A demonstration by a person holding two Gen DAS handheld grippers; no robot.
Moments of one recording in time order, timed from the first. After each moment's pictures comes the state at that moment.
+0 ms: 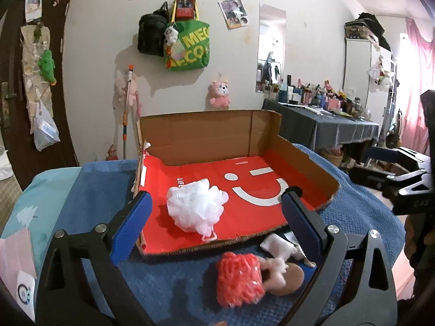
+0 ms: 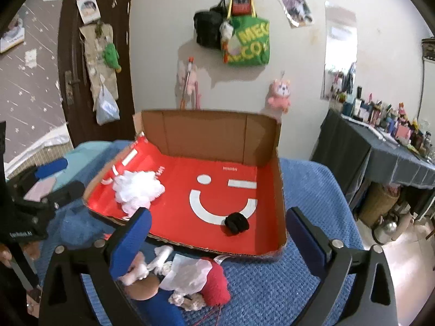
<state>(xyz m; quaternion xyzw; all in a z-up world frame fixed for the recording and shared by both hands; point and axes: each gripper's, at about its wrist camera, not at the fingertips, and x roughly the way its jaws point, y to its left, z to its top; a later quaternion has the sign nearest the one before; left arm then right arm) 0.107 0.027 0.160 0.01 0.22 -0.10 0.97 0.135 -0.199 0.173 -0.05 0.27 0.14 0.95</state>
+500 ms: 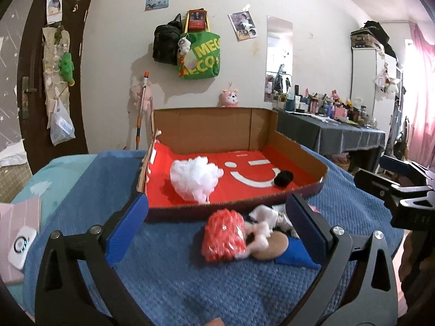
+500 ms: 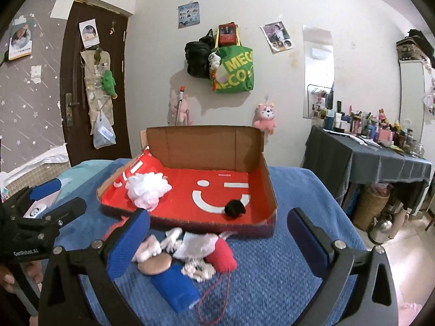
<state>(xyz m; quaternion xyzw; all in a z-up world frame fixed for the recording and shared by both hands) 0.038 0.014 0.126 -0.01 0.19 -0.07 0.98 0.048 -0.208 0.146 -0.02 0.20 0.11 0.97</state>
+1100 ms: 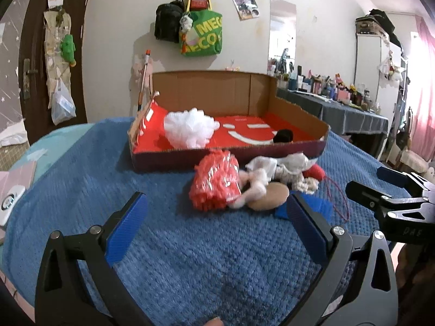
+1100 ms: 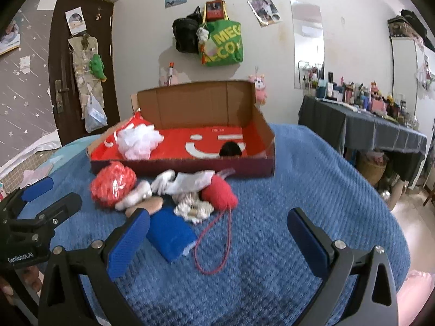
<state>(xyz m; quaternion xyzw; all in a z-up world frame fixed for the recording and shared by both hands) 0.023 0.001 0.068 -0.01 0.24 -0.06 0.97 0.031 -0.214 0.074 0.00 0.26 0.09 0.96</state>
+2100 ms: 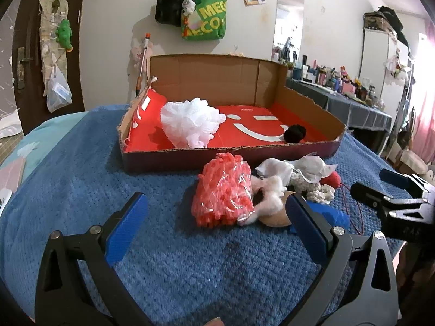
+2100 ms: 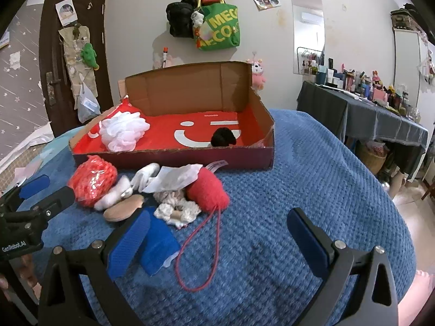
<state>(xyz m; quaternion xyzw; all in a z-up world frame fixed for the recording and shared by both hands) 0.070 0.004 0.069 -0.02 0.28 -0.06 0.96 0.072 -0.219 0.068 -0.01 0.30 0.08 0.95</state>
